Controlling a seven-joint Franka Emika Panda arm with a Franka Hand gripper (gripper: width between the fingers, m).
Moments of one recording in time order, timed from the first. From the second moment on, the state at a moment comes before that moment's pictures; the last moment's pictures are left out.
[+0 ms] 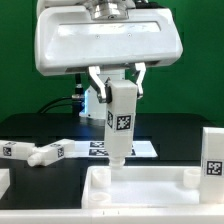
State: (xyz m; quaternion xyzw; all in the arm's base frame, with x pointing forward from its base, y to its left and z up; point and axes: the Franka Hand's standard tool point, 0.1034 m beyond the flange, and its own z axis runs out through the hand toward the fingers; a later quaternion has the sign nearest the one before) arm 0.634 -0.027 0.172 -0.97 -0.14 -0.21 0.05
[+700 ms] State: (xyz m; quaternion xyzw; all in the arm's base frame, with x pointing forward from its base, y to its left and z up) arm 0.637 -0.052 0.142 -0.97 -0.13 -0.19 0.04
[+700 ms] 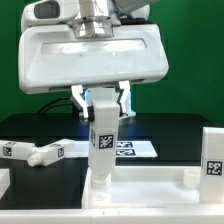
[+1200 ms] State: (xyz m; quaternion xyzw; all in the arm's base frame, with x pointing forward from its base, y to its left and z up) arm 0.634 -0.054 0.129 -0.97 -0.12 -0.19 0.04
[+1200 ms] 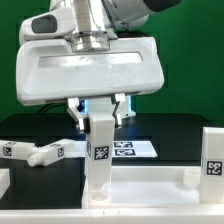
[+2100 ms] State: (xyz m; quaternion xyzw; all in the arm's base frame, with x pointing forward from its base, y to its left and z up) arm 0.626 -0.076 0.119 -0.97 -0.11 -0.21 -0.01
